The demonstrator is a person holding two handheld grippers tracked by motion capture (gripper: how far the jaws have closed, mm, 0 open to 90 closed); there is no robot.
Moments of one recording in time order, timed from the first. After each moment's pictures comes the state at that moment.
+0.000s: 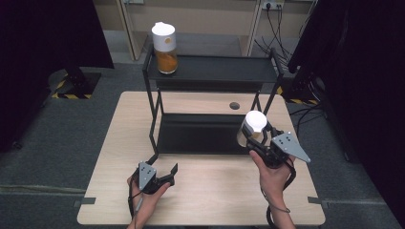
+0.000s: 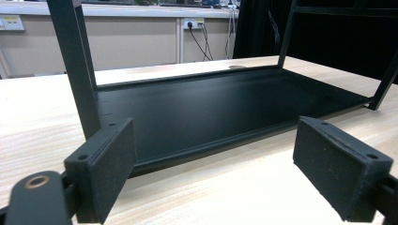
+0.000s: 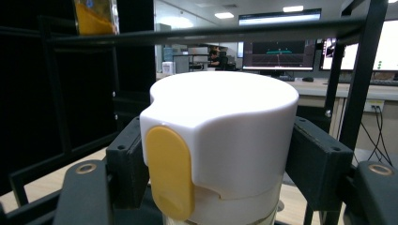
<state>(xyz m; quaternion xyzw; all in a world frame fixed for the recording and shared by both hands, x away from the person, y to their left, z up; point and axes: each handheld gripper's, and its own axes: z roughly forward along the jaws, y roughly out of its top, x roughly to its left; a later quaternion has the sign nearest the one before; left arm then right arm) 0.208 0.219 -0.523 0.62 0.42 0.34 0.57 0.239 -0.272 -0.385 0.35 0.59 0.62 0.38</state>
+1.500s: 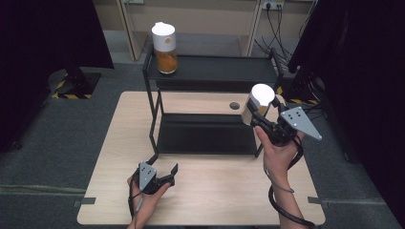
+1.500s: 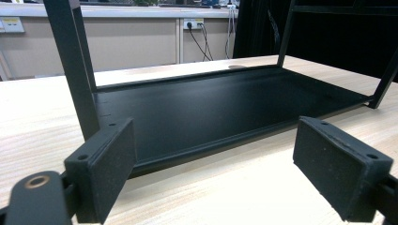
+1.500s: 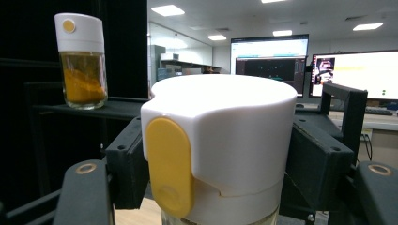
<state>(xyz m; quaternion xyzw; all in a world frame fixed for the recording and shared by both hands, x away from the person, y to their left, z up) 0.207 0.218 -0.523 0.62 0.42 0.34 0.57 0.259 -0.264 -0.330 0.34 0.56 0.63 0.41</state>
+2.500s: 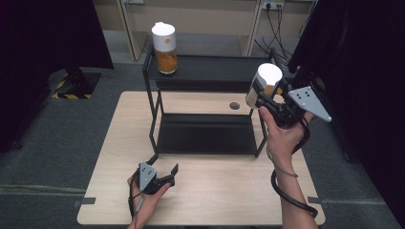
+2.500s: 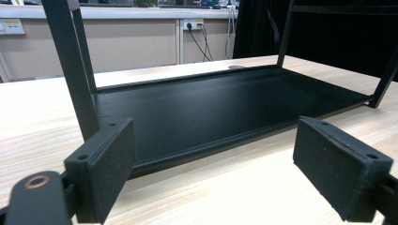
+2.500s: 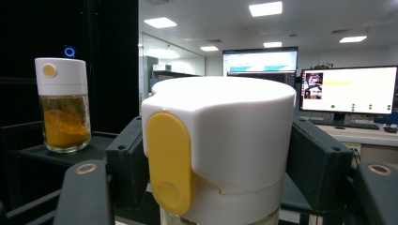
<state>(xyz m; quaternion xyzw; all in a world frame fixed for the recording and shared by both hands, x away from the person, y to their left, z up) 0.207 0.217 -0.524 0.62 0.42 0.34 0.57 0.276 -0.260 -0.290 0.34 0.54 0.64 0.43</state>
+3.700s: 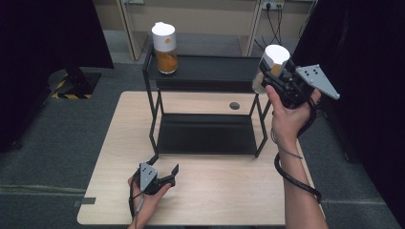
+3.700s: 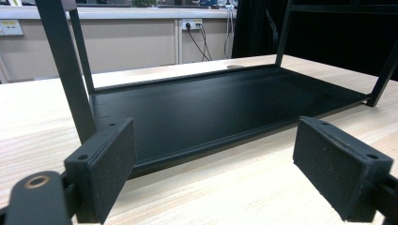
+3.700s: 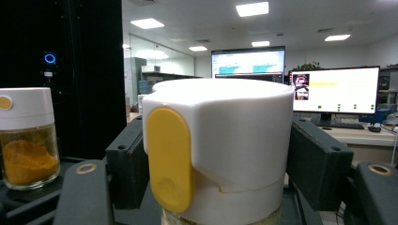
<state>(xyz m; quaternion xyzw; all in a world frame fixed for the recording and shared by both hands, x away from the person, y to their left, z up) 0.207 0.216 -0.523 0.63 0.41 0.34 0.56 0.299 -0.260 -0.255 0.36 0.53 0.63 0.44</state>
